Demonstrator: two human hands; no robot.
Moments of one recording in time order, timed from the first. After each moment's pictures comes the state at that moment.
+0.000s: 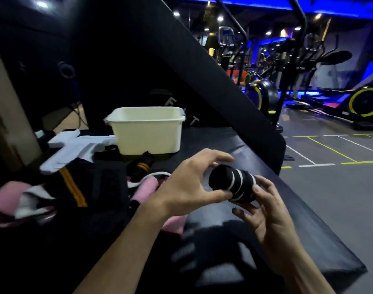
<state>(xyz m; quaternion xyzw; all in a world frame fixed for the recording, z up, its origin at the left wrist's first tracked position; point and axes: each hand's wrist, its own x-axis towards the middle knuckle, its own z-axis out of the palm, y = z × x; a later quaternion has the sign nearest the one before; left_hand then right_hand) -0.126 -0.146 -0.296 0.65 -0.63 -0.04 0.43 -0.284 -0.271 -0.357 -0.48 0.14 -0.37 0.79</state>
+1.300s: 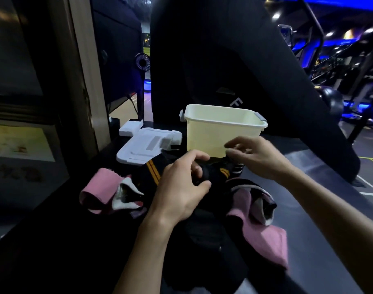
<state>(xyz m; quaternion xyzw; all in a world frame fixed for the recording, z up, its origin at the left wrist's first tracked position) -0.008 0.002 -0.315 0.80 -0.34 0.06 0.50 -0.039 -0.234 -0.283 -0.93 0.09 -0.19 0.30</state>
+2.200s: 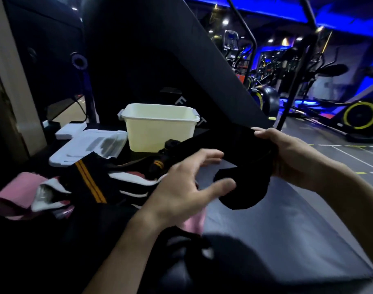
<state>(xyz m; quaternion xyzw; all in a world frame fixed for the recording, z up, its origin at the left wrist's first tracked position) -0.112 -0.084 -0.293 0.66 -0.54 -0.06 0.52 -0.236 -0.287 -0.225 -0.71 0.19 -0.16 0.65</state>
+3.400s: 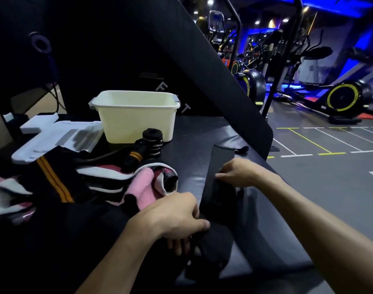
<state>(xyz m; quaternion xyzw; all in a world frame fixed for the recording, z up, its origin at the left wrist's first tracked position) -0.127 -0.123 -0.333 0.80 -0.50 -0.30 0.16 -0.191 -0.351 -0.328 -0.93 0.34 0.06 0.10</state>
